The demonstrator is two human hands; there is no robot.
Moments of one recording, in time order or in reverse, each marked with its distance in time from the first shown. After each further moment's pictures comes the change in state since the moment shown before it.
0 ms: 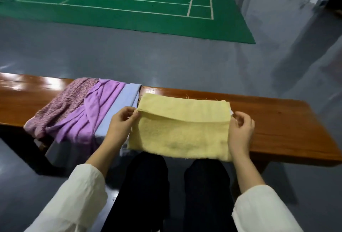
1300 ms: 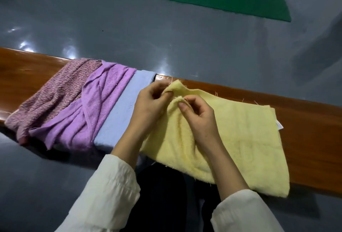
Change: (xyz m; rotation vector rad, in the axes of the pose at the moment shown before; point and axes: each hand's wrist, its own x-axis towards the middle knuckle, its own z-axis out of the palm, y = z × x) left_hand 0.083 0.004 0.034 -0.009 -0.066 0.028; right_hand -0.022 -0.035 0.170 0.359 -0.776 -0.136
